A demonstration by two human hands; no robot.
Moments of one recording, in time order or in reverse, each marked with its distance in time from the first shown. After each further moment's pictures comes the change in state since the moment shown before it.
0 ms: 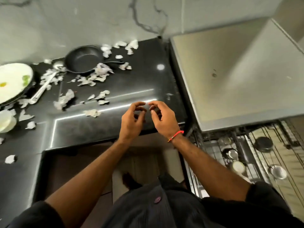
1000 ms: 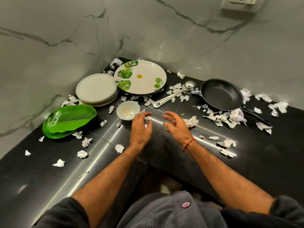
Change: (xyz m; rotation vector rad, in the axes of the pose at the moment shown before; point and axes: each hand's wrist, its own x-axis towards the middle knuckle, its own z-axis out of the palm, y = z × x) left_hand 0.024 -0.211 -0.378 0.208 0.667 -0.306; right_hand 0.120 -0.142 0.417 0.229 -0.734 0.230
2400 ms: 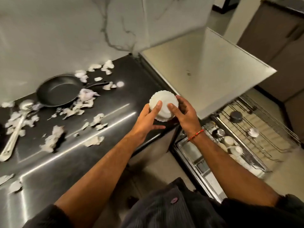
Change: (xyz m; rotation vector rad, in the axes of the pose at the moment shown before) left_hand -0.252 0.267 0.195 -0.507 -1.466 -0.194; right_hand -0.369 0.071 -0.235 0.279 1.222 0.005
